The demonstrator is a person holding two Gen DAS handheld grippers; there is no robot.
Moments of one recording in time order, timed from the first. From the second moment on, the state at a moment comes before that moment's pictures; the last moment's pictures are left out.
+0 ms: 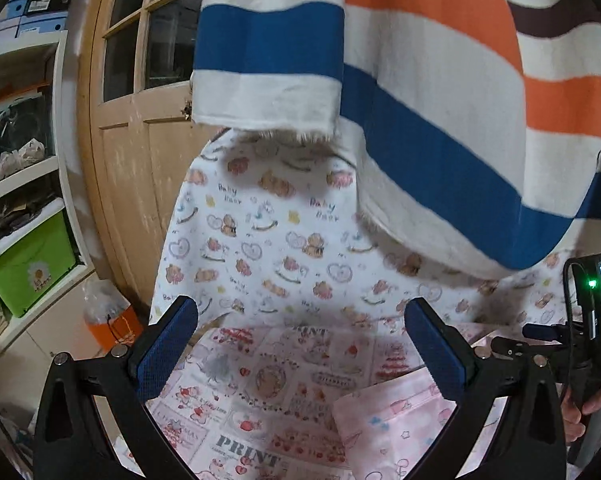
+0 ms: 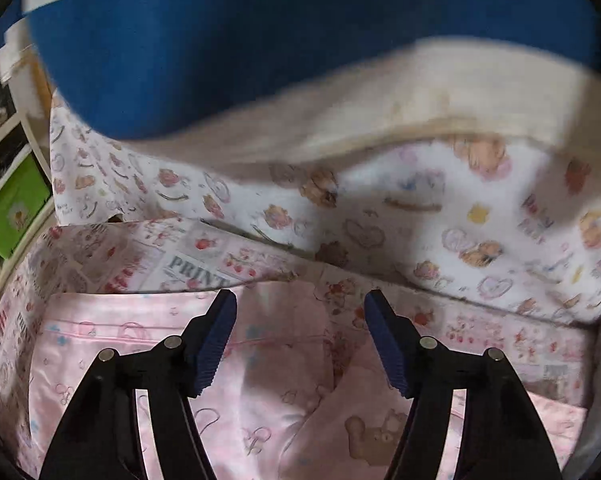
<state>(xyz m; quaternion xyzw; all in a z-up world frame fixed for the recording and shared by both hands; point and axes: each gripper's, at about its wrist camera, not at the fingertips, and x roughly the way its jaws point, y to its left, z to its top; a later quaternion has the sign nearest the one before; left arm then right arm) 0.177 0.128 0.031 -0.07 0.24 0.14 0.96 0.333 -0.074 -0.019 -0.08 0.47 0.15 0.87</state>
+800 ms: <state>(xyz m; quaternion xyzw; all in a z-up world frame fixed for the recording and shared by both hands) 0.218 0.116 -0.023 -0.13 0.40 0.04 0.91 0.339 -0.132 -0.003 -0.04 0.43 0.10 0.90</state>
